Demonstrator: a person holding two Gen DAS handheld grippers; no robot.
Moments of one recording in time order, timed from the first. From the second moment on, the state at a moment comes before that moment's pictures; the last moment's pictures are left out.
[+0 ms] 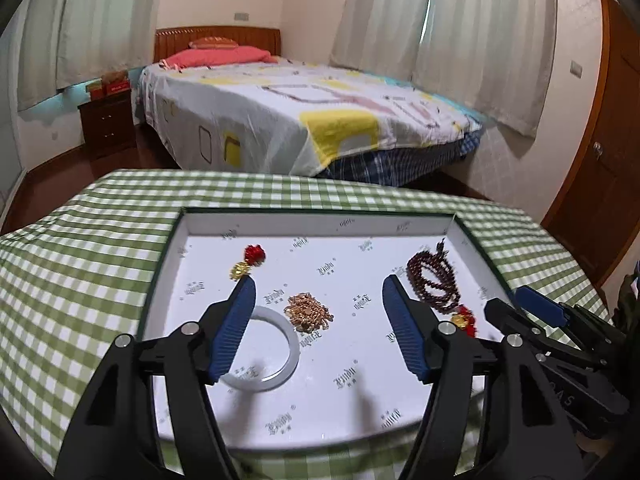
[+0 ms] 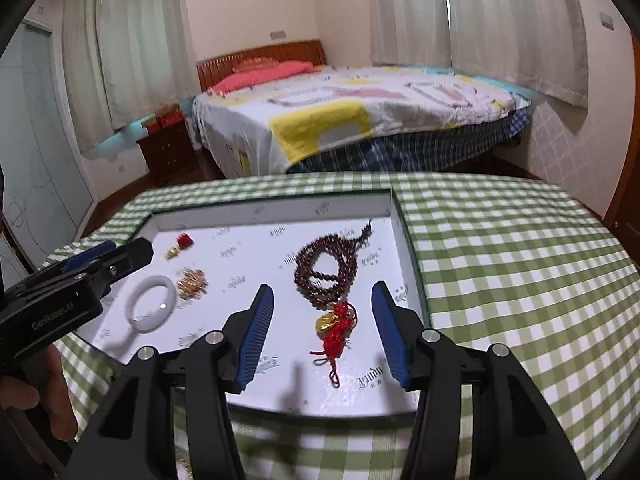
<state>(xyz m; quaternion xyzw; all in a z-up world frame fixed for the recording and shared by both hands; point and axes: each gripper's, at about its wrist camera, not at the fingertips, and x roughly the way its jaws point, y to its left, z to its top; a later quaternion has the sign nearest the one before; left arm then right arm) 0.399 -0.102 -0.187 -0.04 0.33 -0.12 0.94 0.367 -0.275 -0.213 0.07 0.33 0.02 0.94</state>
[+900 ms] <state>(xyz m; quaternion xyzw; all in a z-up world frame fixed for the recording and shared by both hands) 0.265 -0.039 -0.170 -0.04 0.30 -0.08 0.95 0.259 -0.240 -0.202 0.07 0.32 0.02 0.94</state>
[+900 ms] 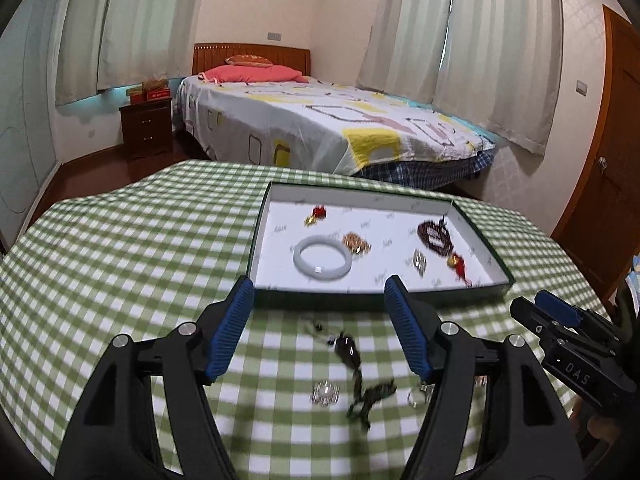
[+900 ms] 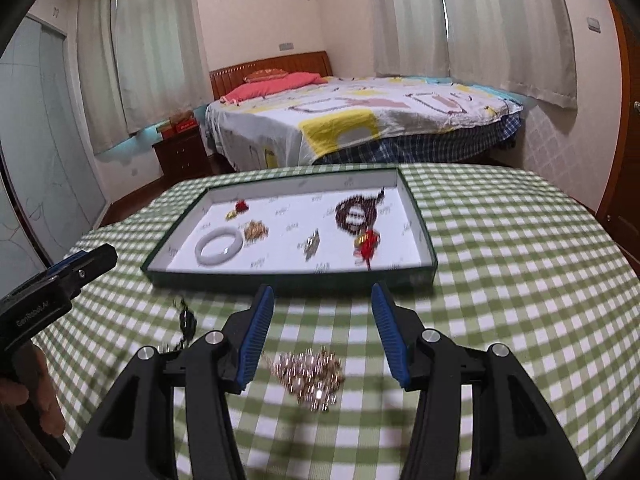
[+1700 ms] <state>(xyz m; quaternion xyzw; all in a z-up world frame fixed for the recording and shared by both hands) 0.254 -0.022 -0.220 -0.04 0.37 -0.05 0.93 0.278 -0.217 -0.260 0.05 0.44 0.02 0.90</state>
